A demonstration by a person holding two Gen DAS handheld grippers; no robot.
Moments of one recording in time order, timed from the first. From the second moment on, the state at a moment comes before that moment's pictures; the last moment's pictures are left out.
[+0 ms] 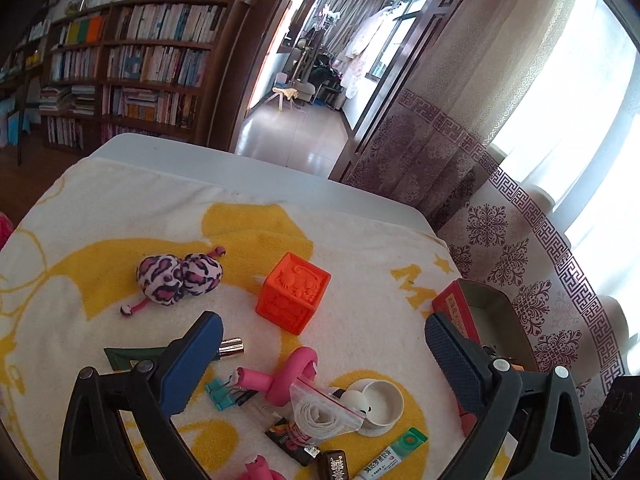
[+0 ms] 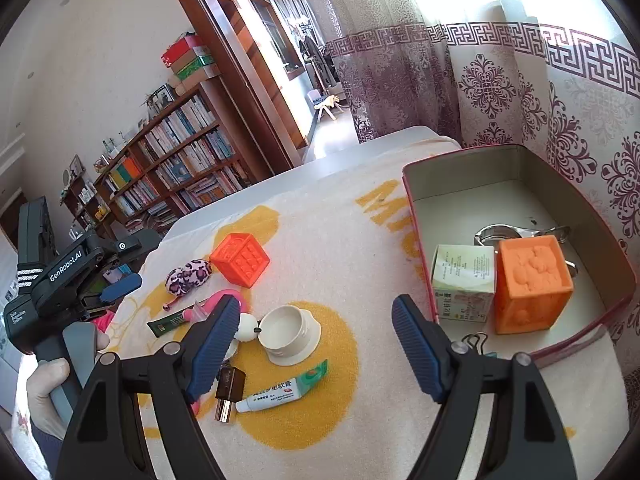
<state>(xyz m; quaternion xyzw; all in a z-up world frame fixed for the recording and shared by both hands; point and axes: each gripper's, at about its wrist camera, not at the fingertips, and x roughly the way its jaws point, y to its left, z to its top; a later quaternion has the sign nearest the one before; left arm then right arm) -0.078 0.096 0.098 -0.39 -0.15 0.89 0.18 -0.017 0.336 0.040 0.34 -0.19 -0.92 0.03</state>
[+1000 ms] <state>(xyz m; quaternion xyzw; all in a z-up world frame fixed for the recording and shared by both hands) -0.060 0.001 0.038 -0.44 -0.16 0.88 0.12 -0.028 0.191 -0.017 0.44 0.02 -0.89 0.11</state>
